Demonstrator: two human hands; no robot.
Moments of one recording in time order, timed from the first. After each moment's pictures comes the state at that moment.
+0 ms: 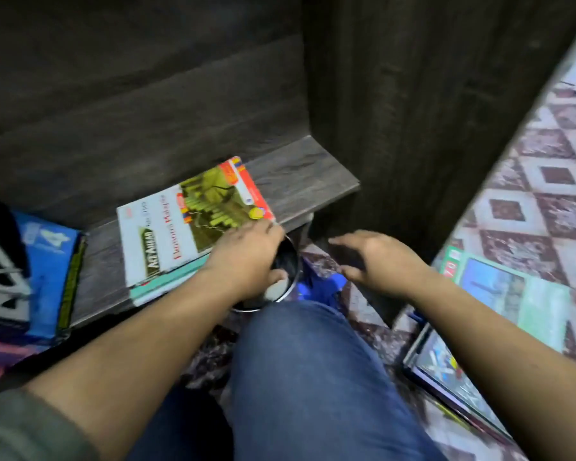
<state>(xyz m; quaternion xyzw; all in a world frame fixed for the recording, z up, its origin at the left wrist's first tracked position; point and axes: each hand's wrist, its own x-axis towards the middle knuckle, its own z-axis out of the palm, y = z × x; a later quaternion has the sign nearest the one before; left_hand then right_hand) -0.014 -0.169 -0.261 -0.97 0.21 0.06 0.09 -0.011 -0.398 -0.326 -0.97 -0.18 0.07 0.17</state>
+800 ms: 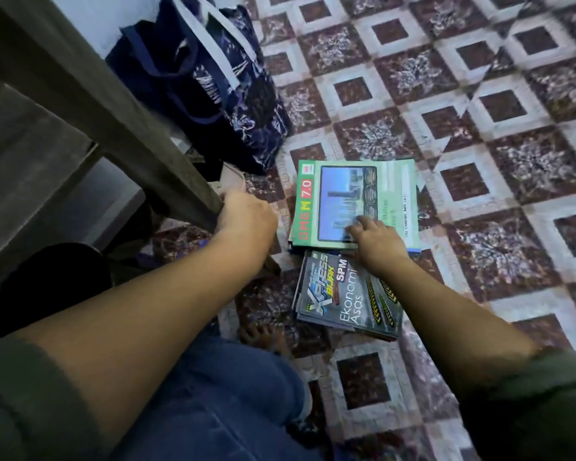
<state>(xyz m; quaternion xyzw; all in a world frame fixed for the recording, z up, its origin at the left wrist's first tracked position) 0.017 -0.472 -0.393 -0.80 0.45 0.11 0.38 -0.090 -0.647 -0.556 -0.96 0.14 0.21 0.08</state>
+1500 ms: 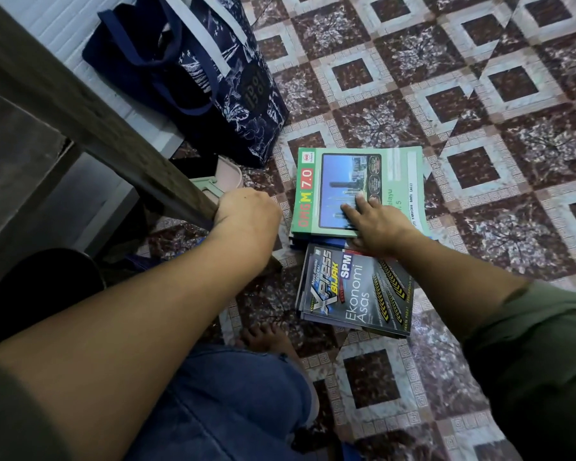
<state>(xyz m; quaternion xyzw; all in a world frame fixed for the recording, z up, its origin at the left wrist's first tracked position) 0.015 -0.485 -0.389 -0.84 0.40 0.13 0.35 -0.065 -0.672 -0.576 -0.97 0.04 0.25 -0.02</state>
